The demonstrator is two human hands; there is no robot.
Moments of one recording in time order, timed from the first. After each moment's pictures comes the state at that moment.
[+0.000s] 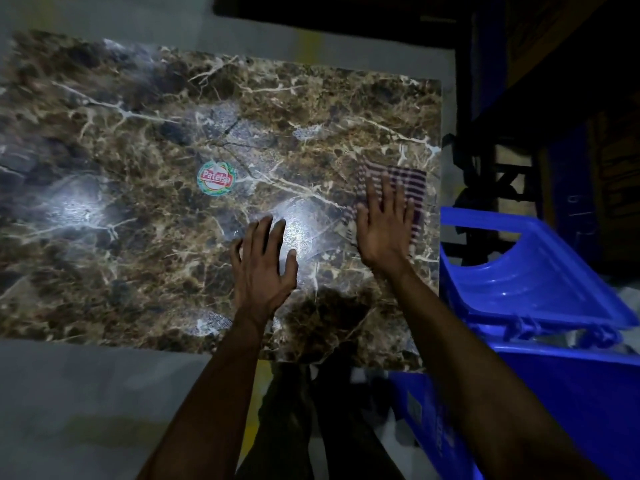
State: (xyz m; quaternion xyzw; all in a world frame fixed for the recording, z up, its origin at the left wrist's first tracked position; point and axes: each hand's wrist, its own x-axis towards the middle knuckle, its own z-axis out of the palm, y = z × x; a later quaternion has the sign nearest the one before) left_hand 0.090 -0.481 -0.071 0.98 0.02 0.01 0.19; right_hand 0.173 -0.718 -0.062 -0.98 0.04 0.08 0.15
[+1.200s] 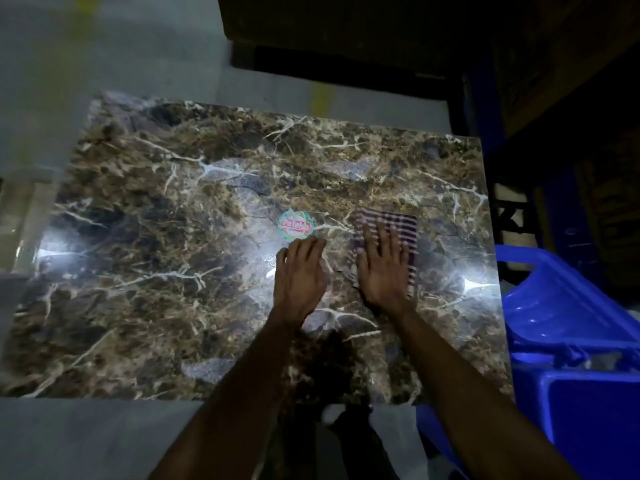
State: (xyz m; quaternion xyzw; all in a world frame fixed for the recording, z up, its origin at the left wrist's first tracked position) left_hand 0.171 -0.373 -0.063 0.98 -0.10 -0.01 0.19; right_hand 0.174 -0.568 -0.069 -0.99 0.04 0.08 0.11
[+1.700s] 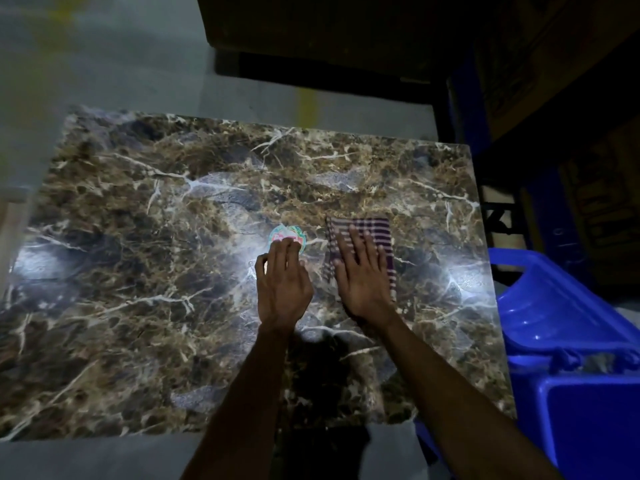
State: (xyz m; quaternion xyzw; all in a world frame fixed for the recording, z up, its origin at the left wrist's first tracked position) left_hand 0.189 -0.366 -0.075 0.98 -0.02 0.04 0.20; right_hand 0.187 -0.544 -0.069 -0.99 -0.02 0.08 0.11
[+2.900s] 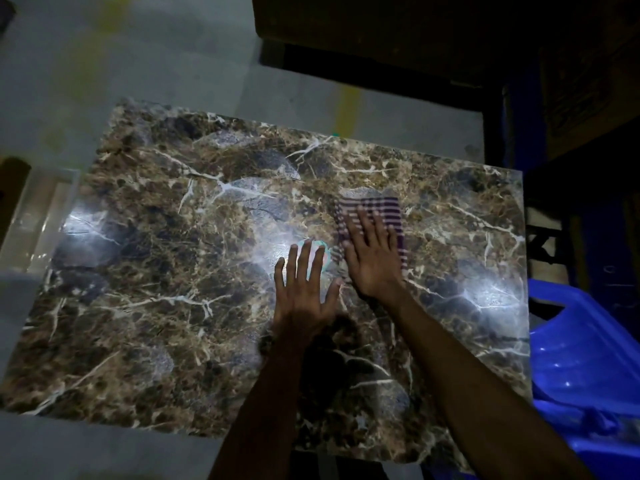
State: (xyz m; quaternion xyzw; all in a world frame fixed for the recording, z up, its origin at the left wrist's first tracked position) left_hand 0.193 -0.369 -0.078 0.98 -0.01 0.10 0.20; right_hand 0.279 -0.531 -0.065 -0.98 -0.10 0.11 0.12
